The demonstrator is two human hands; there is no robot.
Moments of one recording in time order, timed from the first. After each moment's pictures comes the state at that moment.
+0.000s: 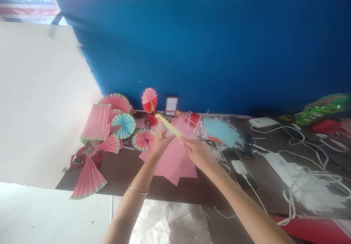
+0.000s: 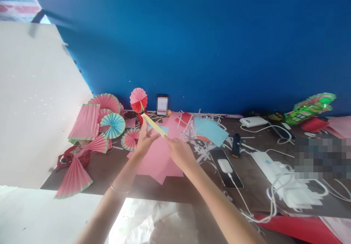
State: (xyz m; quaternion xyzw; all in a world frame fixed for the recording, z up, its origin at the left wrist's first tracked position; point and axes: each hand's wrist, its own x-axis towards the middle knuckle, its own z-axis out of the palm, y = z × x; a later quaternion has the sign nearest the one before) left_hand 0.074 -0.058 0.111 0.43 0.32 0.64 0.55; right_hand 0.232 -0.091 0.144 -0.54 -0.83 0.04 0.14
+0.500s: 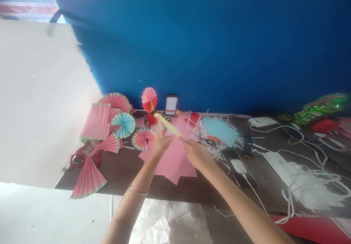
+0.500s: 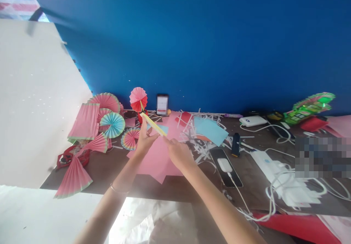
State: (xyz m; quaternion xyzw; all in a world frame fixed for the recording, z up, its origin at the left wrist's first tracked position) left_hand 0.077 -0.060 0.118 0.46 0.39 0.65 0.47; right_hand 0.230 -0.092 0.136 -0.55 -0.83 0.00 0.04
